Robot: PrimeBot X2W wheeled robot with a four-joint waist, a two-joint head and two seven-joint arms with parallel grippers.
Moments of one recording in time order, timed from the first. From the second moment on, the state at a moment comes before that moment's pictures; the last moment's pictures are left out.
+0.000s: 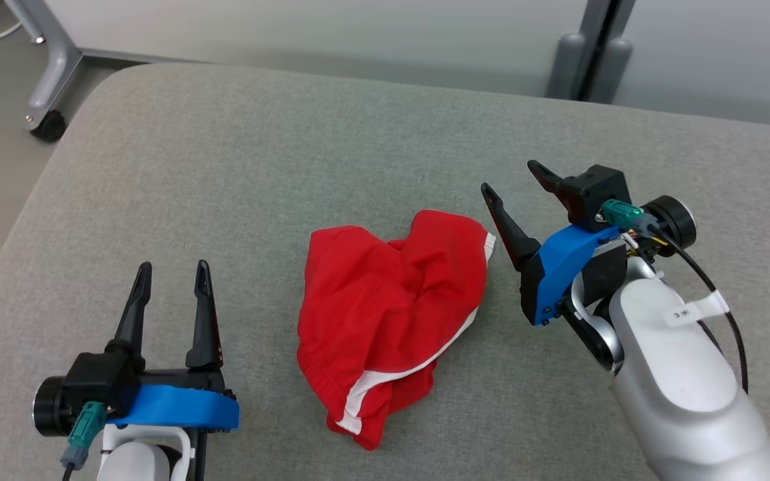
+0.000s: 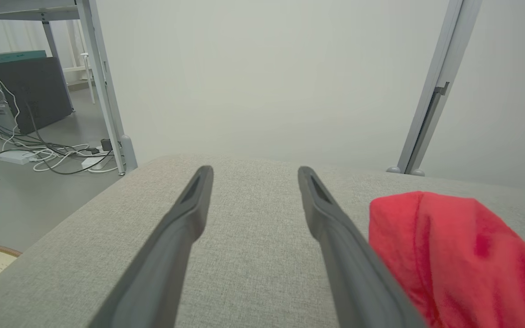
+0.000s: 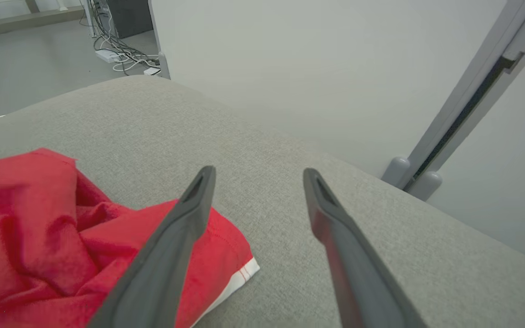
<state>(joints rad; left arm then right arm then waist) -0.12 0.05 -0.01 0.20 -0.14 -0.11 -0.26 -0.61 -0.11 0.29 0.44 0.11 0.13 0.09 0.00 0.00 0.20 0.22</state>
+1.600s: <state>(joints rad) -0.07 0.05 -0.02 0.22 -0.16 -0.09 -0.26 -0.45 -0.16 0.30 0.77 0.25 0.13 -0.23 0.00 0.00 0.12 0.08</state>
